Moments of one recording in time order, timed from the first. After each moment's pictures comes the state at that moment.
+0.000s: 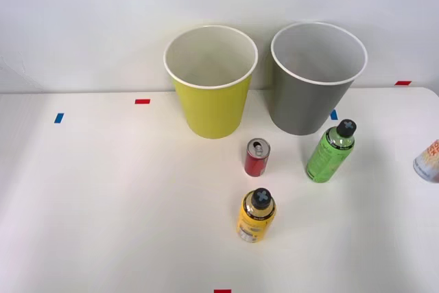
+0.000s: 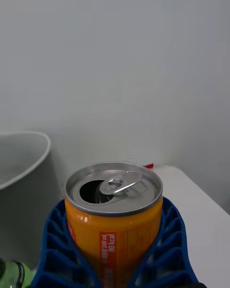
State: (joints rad) arm 0.60 -0.62 0.06 -2.60 0.84 0.66 0.10
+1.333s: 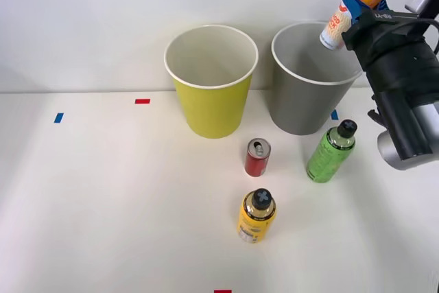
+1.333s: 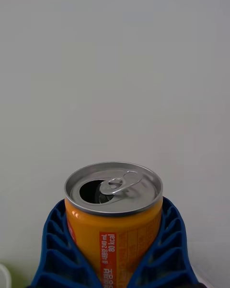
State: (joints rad) arm -0.33 -0.54 0.13 -1.81 0.74 0.16 0.11
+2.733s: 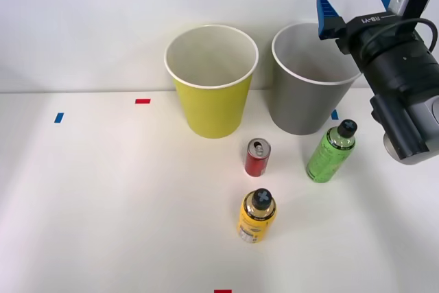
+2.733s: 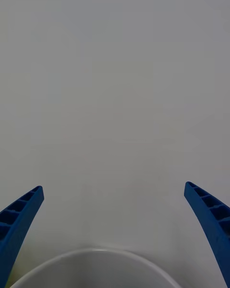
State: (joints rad) arm -0.33 -0.62 0.18 -1.80 0.87 0.15 0.12
